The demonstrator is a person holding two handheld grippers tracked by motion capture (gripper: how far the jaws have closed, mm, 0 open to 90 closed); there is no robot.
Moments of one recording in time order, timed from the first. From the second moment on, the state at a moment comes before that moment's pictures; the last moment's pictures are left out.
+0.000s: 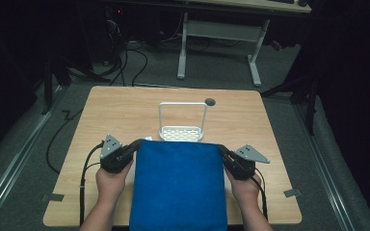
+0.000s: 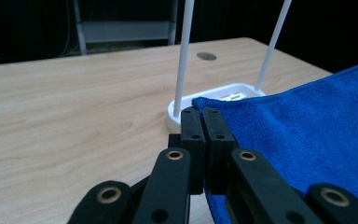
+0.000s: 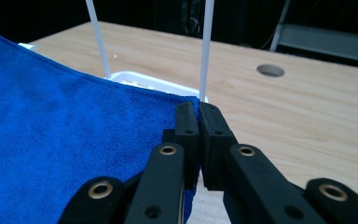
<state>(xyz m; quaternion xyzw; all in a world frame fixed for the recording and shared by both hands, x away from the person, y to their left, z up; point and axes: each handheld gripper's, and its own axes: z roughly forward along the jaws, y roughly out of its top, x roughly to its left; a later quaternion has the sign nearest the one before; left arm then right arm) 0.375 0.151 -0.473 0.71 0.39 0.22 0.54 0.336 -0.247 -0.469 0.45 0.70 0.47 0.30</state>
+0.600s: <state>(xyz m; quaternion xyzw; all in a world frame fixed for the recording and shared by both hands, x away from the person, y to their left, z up) 0.346 0.153 -0.418 0.67 0.34 0.27 0.60 0.313 -0.257 -0.420 0.42 0.65 0.54 0.35</state>
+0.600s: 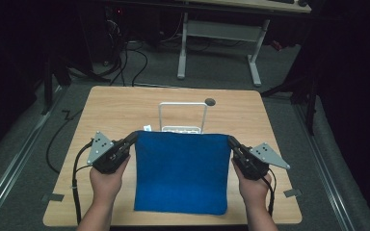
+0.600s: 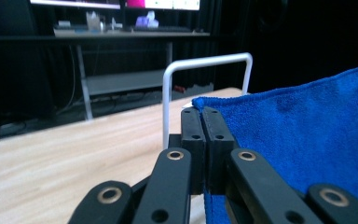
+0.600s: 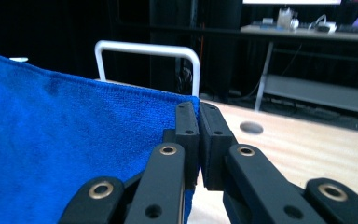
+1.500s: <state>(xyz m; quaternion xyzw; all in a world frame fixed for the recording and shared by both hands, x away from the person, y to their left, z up) 0.330 0.153 -0.388 0.65 0.31 0.30 0.62 0.293 -0.250 -0.380 0.37 0.62 0.58 0.38</state>
